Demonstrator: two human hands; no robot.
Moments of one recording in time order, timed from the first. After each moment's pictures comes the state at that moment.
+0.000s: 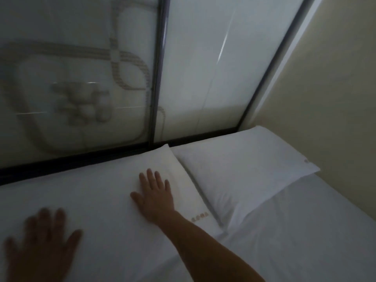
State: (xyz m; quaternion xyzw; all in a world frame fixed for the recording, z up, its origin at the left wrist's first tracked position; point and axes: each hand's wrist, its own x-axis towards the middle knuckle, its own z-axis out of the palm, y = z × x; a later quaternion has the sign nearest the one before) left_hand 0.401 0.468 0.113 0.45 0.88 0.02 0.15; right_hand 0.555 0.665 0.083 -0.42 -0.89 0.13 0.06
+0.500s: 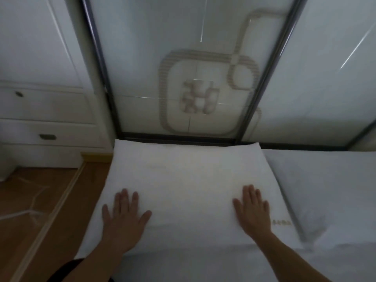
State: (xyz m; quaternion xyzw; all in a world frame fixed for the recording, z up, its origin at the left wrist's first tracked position) left_hand 0.368 0.329 0.082 0.32 0.94 0.04 0.12; right_hand 0.617 0.611 0.057 -0.49 -0.86 0.09 0.03
